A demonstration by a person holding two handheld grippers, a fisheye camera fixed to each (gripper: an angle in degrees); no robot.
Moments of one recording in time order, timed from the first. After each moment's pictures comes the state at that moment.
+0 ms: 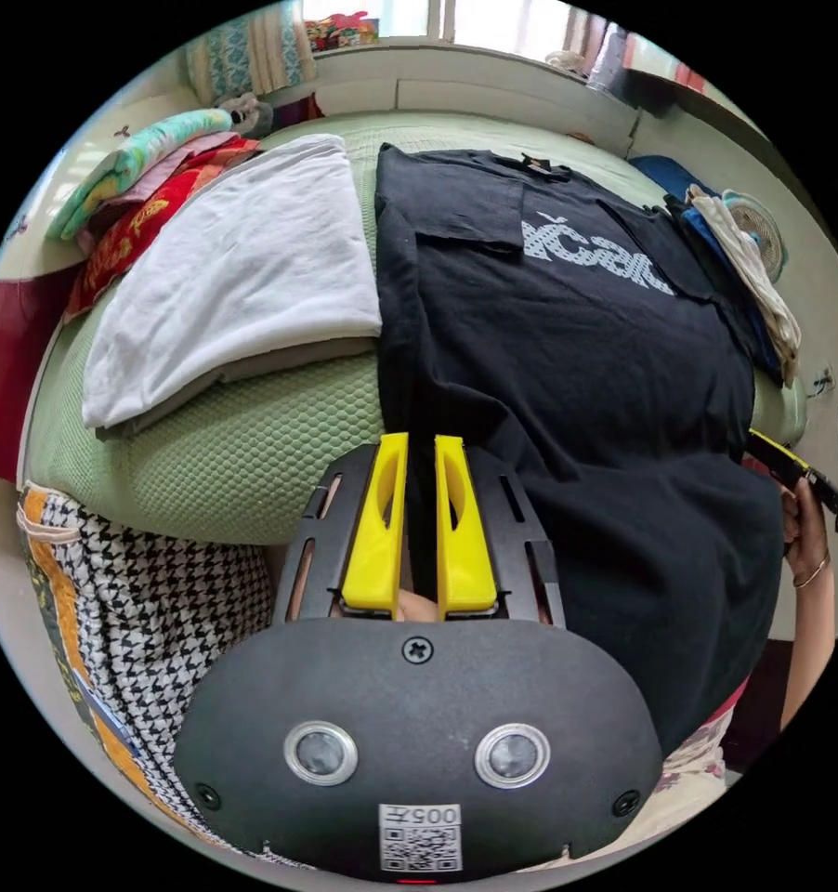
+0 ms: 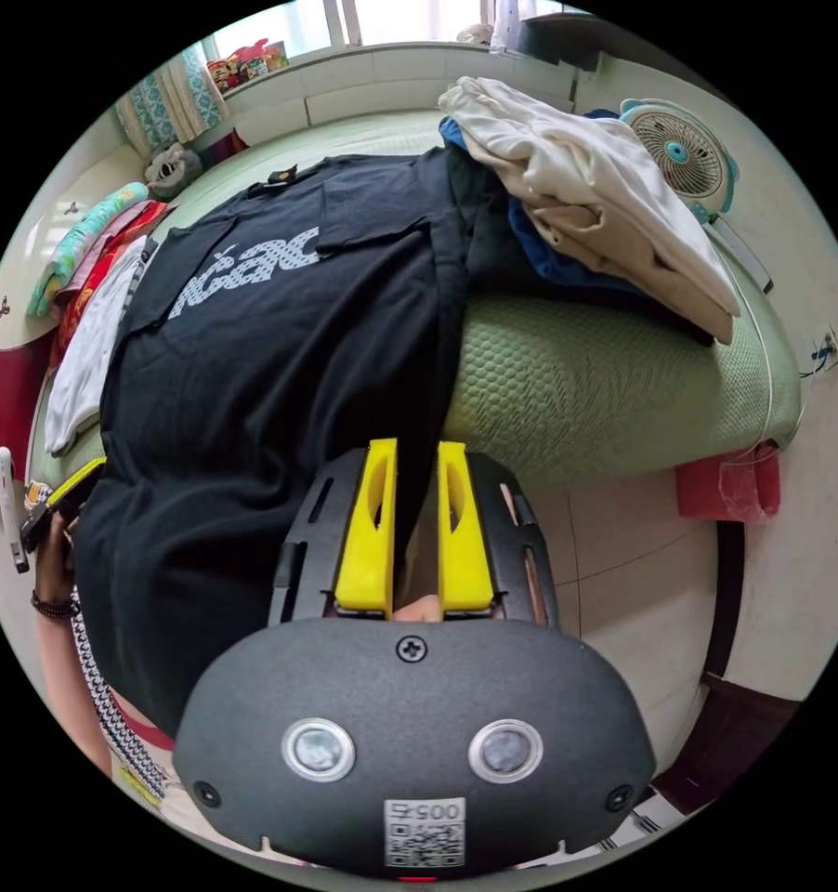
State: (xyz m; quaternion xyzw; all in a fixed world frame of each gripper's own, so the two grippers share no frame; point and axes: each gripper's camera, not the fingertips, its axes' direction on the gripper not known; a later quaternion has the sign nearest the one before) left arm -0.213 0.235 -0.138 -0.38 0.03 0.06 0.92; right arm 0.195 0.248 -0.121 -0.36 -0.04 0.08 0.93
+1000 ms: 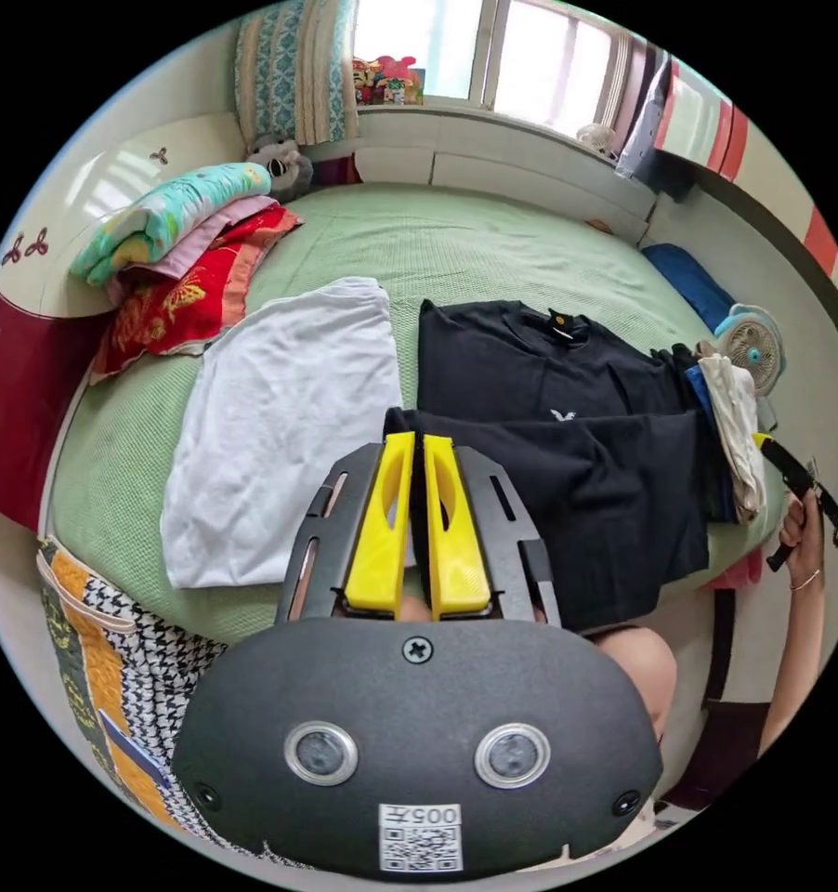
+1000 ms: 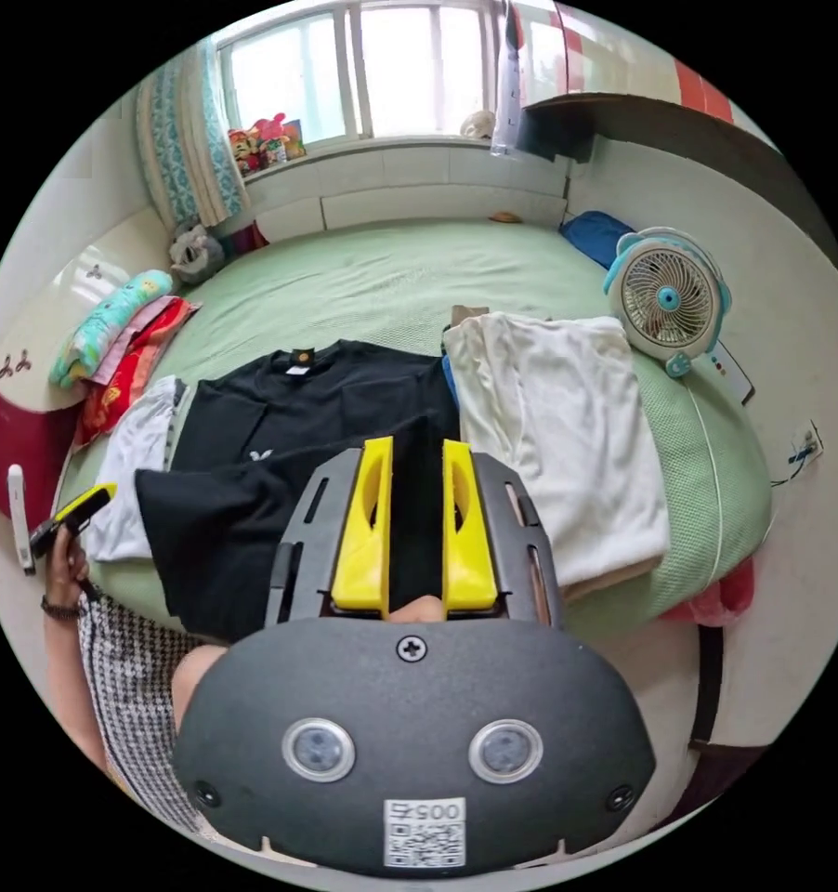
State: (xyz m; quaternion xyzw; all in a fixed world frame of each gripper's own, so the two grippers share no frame) left arm -0.296 0.119 -0.182 -0.31 0.07 -0.01 0.95; right arm 0.230 0.110 -0.173 -0.22 -0.06 0.05 0.97
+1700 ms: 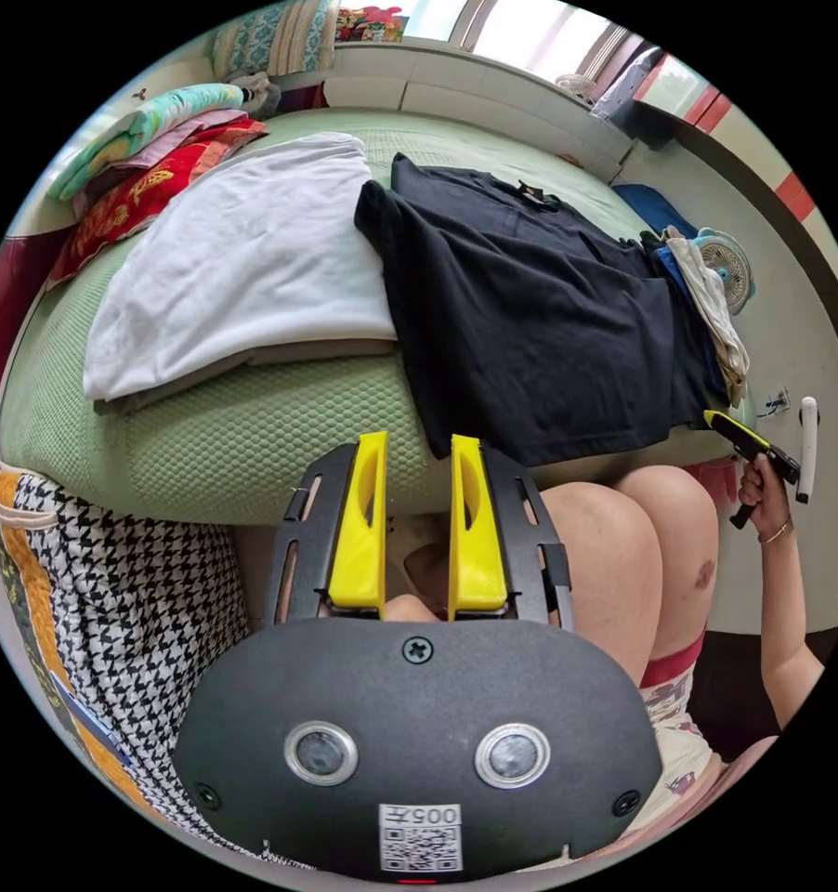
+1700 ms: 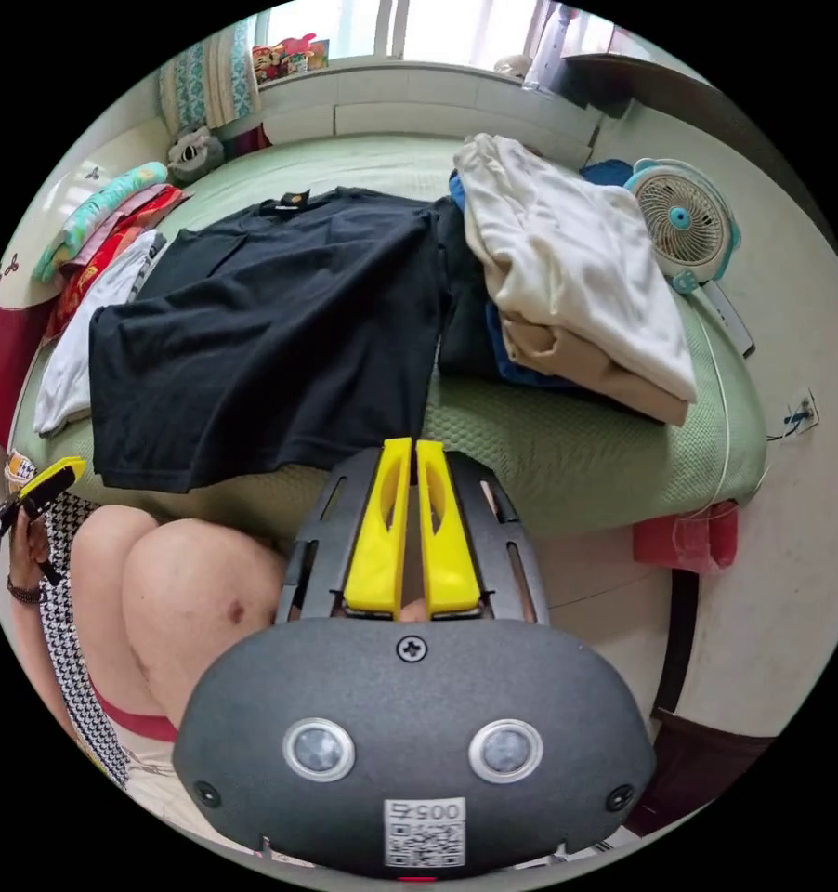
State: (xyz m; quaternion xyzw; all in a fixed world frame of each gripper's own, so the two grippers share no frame) left arm -0.314 0.237 -0.252 -0.39 0.12 -0.01 0.91; right arm 0.226 0.233 -0.222 -0.32 -0.01 0.02 0.95
